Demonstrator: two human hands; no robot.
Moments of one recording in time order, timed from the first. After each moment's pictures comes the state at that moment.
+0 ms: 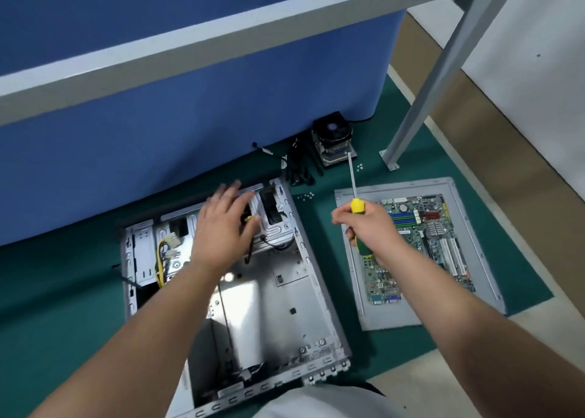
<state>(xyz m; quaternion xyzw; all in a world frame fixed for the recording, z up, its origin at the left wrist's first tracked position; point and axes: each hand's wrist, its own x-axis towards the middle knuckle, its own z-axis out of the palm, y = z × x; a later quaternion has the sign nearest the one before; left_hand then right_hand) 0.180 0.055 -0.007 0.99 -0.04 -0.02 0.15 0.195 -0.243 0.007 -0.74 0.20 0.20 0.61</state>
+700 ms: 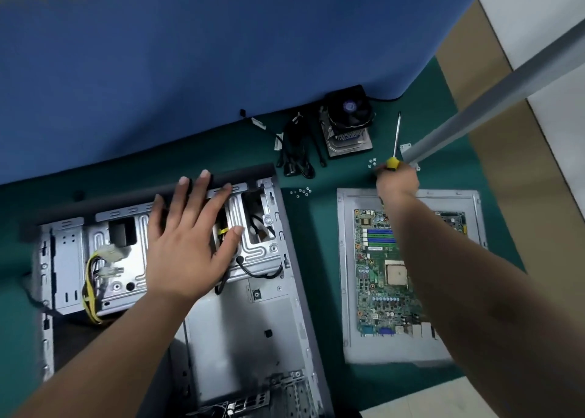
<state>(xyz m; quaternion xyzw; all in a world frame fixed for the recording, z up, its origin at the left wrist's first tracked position) 0.193 0.056 -0.059 0.99 0.02 0.03 0.11 0.379 -0.299 -0.126 -0.88 0.36 0.09 0.30</state>
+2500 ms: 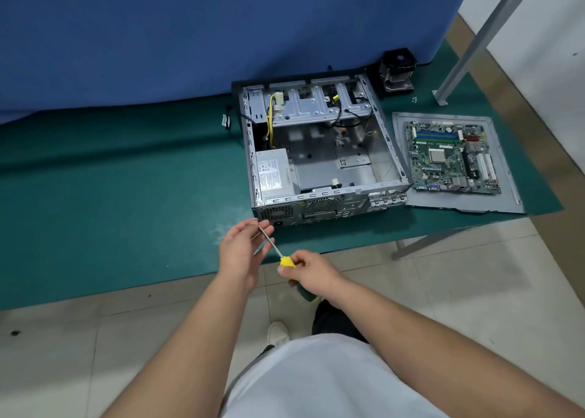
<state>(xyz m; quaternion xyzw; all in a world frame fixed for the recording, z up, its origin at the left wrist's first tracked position) -0.213 0.130 -0.019 0.41 0.43 -0.01 0.80 -0.210 -0.027 -0.042 -0.77 0.05 0.40 0.49</state>
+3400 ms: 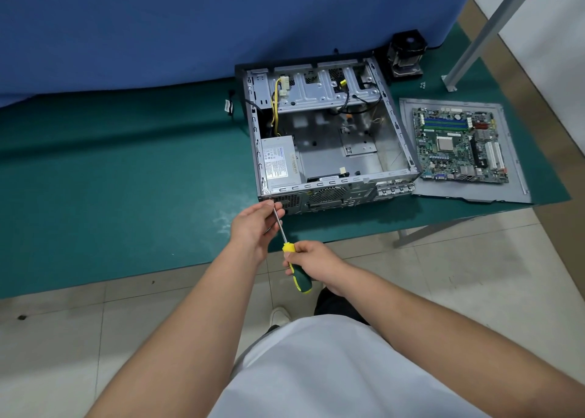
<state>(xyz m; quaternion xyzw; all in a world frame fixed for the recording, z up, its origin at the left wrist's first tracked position) -0.186 0.133 -0.019 0.44 0.45 -0.07 0.78 -0.208 -0.015 -0.036 -0.70 0.11 0.45 0.54</state>
